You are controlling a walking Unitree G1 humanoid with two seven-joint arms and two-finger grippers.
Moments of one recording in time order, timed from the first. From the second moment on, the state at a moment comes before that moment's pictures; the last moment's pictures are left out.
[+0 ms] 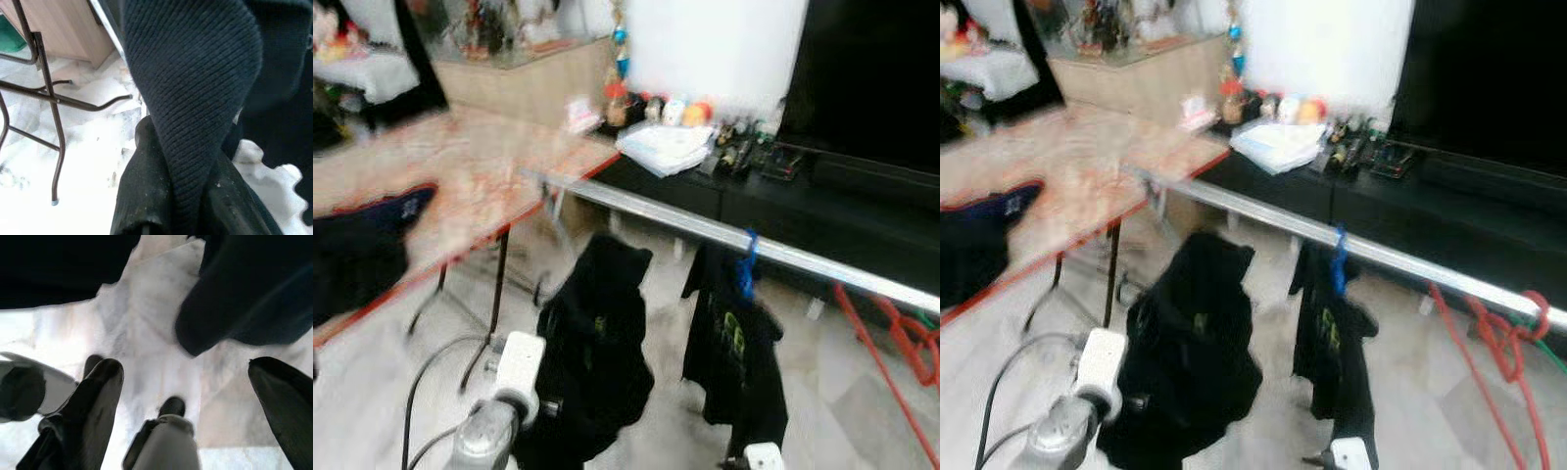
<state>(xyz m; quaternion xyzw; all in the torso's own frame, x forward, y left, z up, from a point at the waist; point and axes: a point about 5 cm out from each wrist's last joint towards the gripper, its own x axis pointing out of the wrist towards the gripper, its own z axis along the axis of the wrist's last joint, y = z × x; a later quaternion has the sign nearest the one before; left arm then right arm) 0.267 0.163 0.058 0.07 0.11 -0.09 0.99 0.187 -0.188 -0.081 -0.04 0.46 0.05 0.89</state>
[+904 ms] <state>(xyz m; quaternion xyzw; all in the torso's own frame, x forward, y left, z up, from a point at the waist) 0.265 0.163 0.052 0.05 0.14 -0.07 0.99 0.180 -0.198 -0.084 -0.04 0.47 0.03 0.88</state>
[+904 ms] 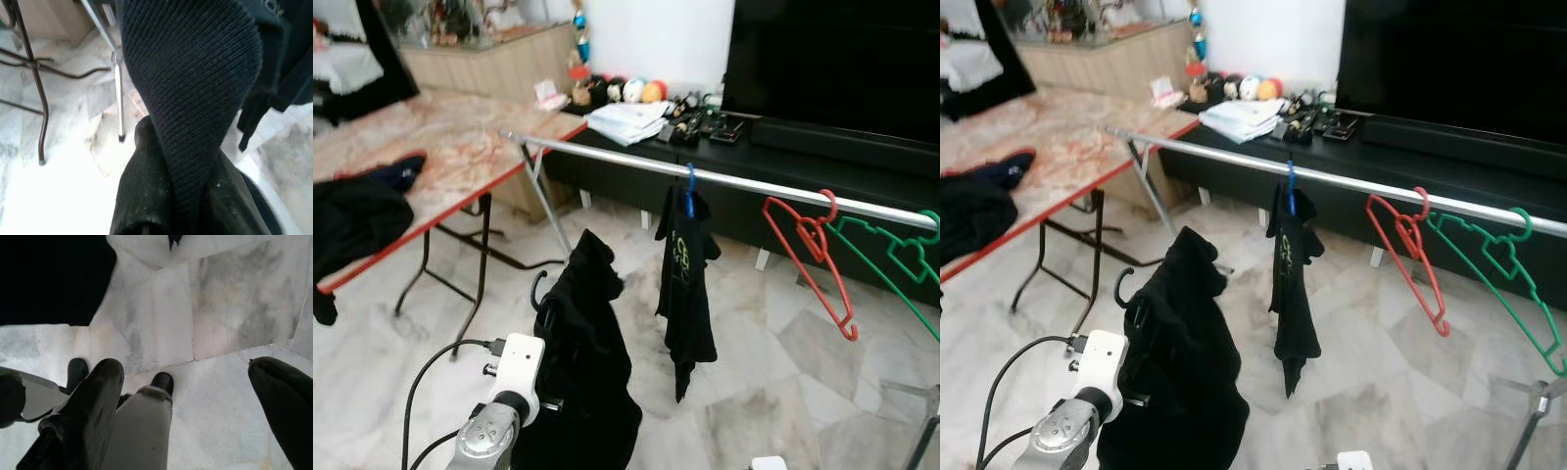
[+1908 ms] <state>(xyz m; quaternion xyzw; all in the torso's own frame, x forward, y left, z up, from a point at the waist) 0.268 0.166 0.055 0.05 0.13 -0.06 0.99 0.182 -0.195 -0.083 -0.04 0.47 0.04 0.88</state>
